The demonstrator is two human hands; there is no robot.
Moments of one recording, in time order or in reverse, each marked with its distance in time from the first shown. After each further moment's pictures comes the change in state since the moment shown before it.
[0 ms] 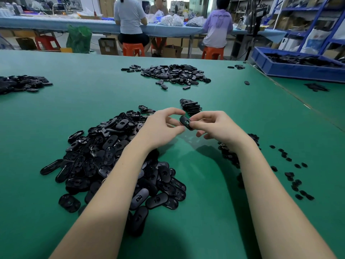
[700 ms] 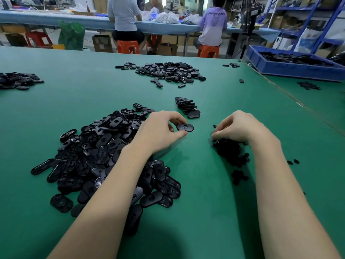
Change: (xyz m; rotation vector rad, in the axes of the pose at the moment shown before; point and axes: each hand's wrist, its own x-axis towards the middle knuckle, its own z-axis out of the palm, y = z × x) left_hand 0.001 -0.004 0.013 0.323 0.053 0.180; right_hand -0.015 0.004 -0.050 -0.671 0.157 0.316
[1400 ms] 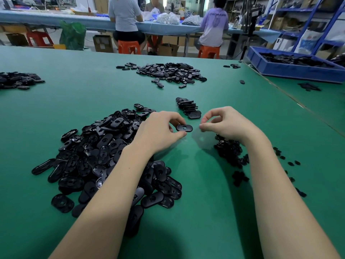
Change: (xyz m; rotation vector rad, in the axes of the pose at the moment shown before) left_hand 0.000 -0.002 -0.001 0.051 0.016 -0.033; right_hand -0.003 -0.021 0.008 0.298 -0.062 -0.251
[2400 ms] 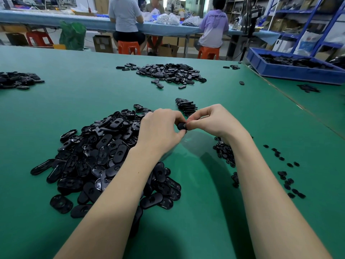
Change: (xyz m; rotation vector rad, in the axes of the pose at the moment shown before) left_hand -0.005 0.020 0.003 0.319 0.232 0.061; right_hand 0.004 -0.026 0.021 0.182 0.043 0.029
